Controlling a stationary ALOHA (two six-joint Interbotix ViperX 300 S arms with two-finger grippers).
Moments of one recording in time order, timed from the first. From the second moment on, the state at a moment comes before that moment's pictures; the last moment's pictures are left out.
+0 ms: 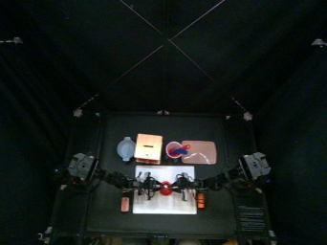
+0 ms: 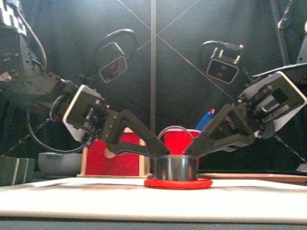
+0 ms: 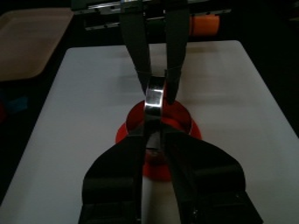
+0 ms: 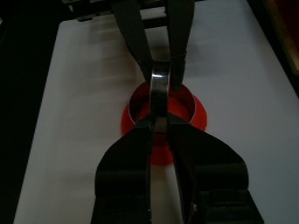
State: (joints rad) left arm -0.30 0.40 0.79 -0.41 -0.77 0.18; right arm 0.24 0.19 0.94 0.36 -0.63 -0.05
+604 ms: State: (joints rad) left arm -0.31 0.39 0.79 -0.41 -0.75 0.19; right arm 0.24 0.19 0.94 0.37 -0.63 -0.06
